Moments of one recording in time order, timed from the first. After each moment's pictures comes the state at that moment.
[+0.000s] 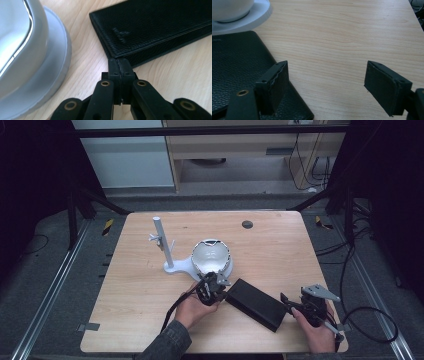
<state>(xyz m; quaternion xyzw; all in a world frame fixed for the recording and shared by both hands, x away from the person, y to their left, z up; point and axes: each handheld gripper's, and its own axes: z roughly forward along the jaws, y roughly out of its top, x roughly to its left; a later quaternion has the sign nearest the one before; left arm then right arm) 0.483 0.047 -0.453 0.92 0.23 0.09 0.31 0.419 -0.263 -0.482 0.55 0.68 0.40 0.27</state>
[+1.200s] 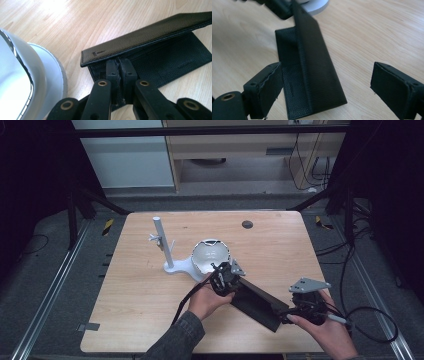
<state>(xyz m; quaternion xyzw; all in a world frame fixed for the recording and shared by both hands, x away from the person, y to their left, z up) 0.498 0.008 -0.425 0.92 0.22 0.10 0.32 0.404 -0.229 -0.406 0.39 0.83 0.33 0.20</state>
